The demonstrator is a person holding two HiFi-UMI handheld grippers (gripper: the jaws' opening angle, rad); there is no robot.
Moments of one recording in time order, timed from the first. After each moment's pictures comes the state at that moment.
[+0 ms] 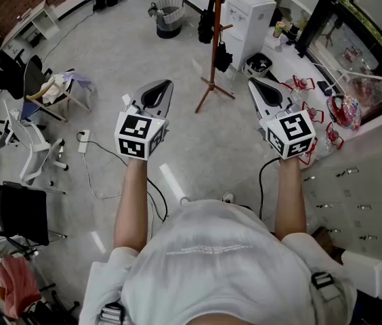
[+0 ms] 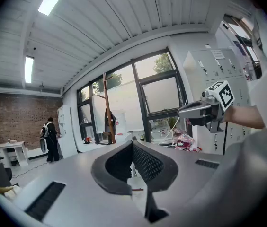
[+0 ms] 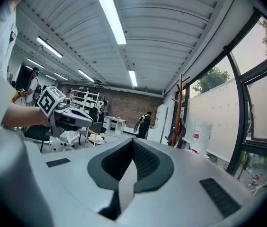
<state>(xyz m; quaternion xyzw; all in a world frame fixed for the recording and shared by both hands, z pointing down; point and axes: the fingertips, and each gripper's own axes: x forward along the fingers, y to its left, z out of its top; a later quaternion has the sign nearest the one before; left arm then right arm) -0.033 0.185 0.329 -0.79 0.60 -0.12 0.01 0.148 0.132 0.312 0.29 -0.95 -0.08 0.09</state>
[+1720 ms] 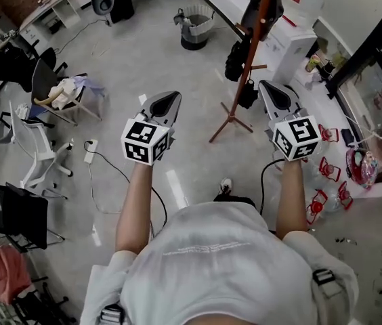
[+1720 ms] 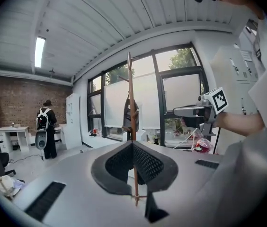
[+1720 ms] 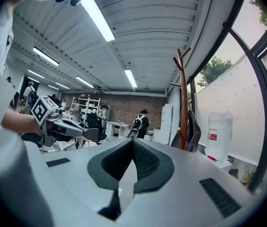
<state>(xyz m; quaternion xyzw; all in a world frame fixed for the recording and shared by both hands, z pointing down) -0.157 -0.031 0.374 -0.76 0.64 -0.10 -0.05 0.022 -0.132 0.337 0.25 -0.97 -0.04 0.05</state>
